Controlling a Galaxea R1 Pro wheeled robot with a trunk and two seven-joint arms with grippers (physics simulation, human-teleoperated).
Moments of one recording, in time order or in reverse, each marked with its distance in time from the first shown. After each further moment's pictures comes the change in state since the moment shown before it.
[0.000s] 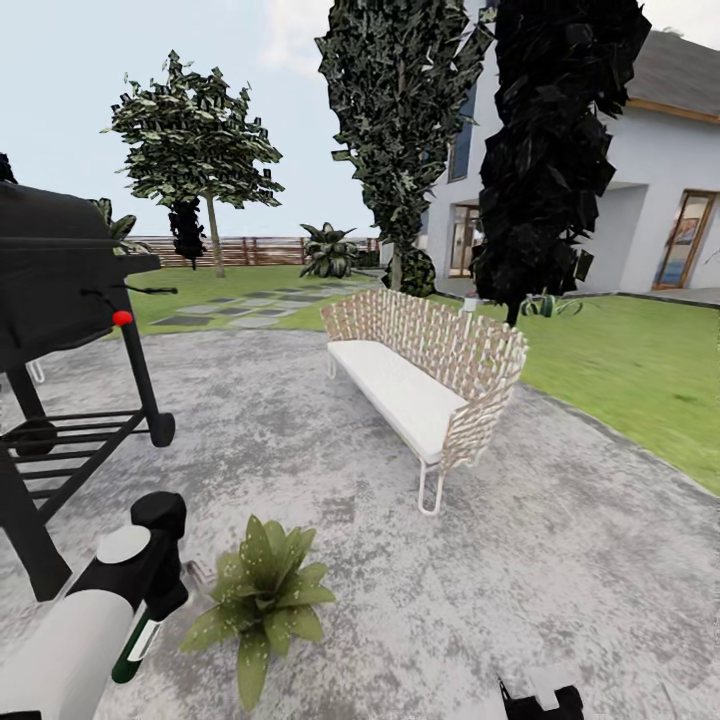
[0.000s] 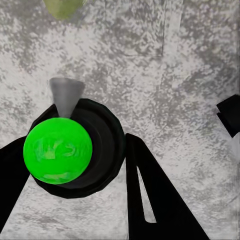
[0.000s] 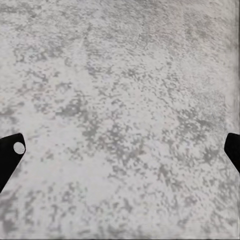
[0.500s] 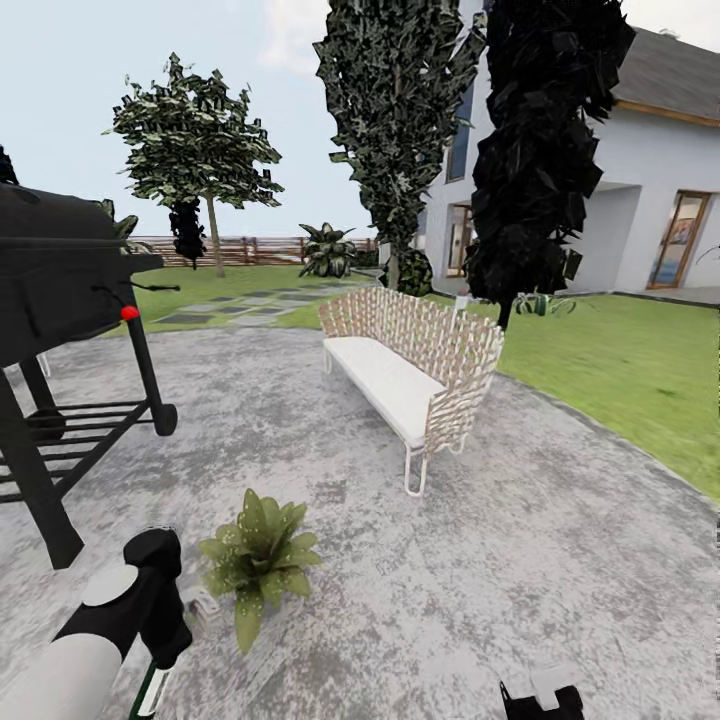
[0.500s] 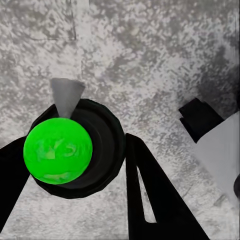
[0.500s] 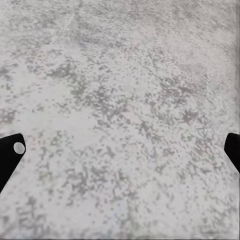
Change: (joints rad) left arm 0.112 0.005 0.000 0.002 0.178 -0.009 0.042; right arm 0.000 0.000 0.000 0.000 0.000 0.000 0.000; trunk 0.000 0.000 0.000
